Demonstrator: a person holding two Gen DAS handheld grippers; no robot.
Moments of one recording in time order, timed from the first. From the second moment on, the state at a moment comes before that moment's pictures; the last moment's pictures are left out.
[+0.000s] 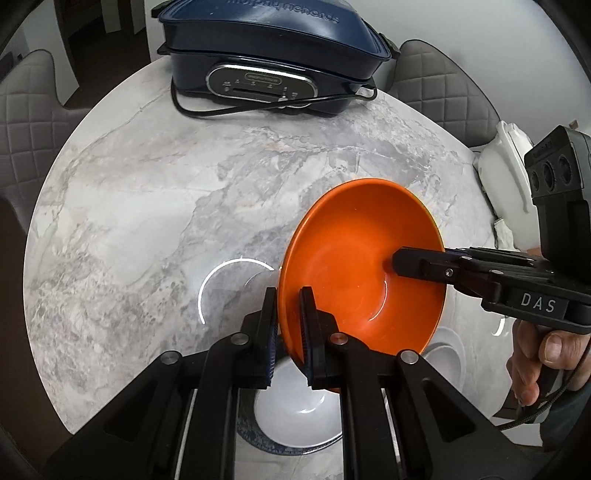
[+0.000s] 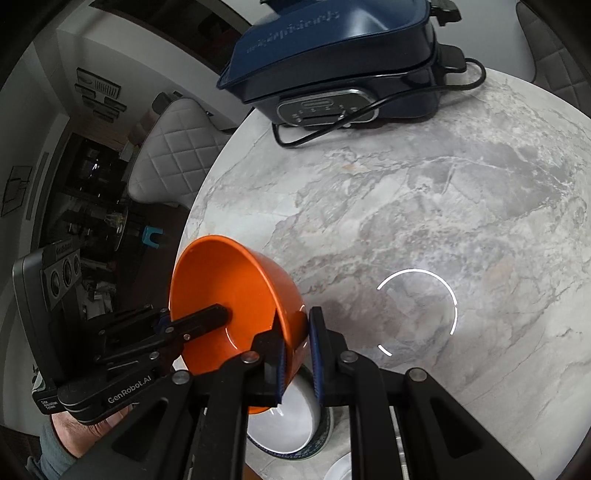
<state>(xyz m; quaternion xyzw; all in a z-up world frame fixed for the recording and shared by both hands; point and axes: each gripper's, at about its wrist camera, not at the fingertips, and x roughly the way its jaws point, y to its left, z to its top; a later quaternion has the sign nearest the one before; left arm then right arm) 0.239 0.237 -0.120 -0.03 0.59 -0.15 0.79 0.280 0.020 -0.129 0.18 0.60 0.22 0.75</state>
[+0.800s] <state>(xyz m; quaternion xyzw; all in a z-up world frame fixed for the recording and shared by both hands) 0.145 0.259 -0.199 -0.08 0.65 -0.13 0.75 0.197 0.062 -0.173 0.11 0.66 0.22 0.71</state>
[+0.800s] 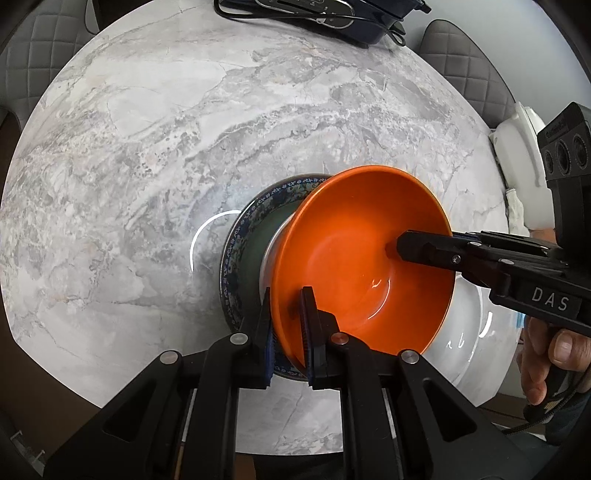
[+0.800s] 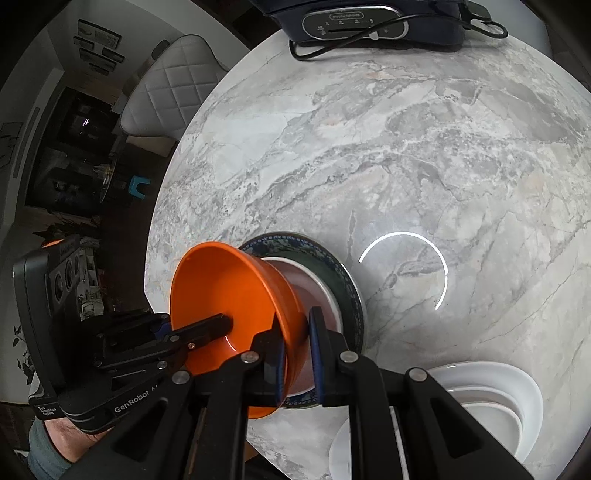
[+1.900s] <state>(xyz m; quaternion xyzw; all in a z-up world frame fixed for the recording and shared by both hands) 0.149 0.243 -0.212 -0.04 0.63 -0.11 0.77 0.190 0.082 -0.195 0.00 0.66 0.21 0.72</state>
